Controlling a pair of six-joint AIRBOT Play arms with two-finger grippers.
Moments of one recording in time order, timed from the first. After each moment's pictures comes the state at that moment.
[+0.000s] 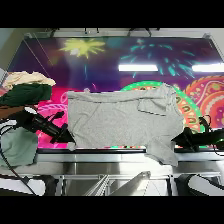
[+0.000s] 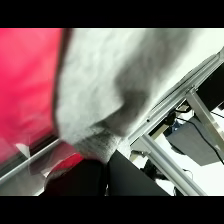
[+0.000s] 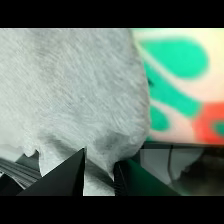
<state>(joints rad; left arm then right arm) 0.24 -1.66 0.78 0.89 -1.49 -1.12 -0.67 -1.28 0.48 -0.89 1.27 1.13</state>
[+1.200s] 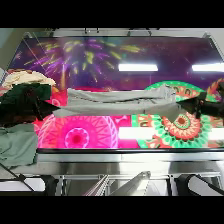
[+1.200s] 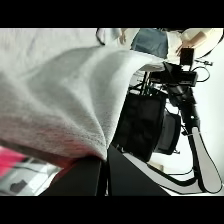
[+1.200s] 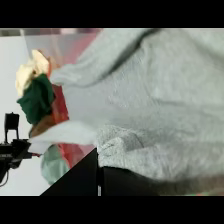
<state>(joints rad) 0.50 -1.59 0.99 0.43 -1.67 -1.02 -0.53 -1.25 0.77 -0.33 1.30 1.06</state>
